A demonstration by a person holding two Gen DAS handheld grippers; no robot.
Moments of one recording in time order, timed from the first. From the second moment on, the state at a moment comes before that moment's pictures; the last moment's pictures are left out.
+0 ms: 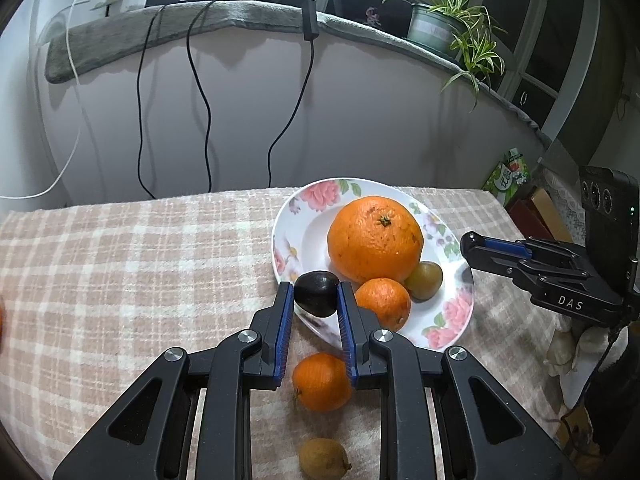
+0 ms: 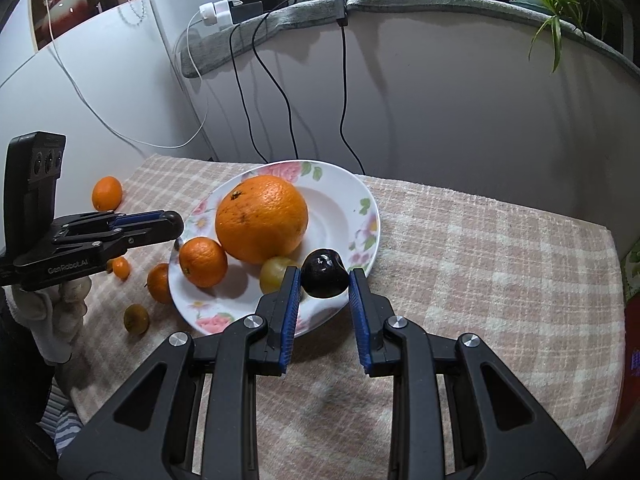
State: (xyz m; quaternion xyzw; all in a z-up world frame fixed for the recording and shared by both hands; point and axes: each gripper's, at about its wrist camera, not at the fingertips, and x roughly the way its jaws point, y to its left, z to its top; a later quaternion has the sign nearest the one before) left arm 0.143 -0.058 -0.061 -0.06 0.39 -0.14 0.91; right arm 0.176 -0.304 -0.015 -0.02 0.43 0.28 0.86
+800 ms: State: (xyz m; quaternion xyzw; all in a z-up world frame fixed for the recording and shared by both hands) left arm 0.148 -0.060 -0.061 -0.06 0.39 -0.14 0.91; right arm 0.185 -0.298 -0.022 -0.03 0.44 0.28 0.85
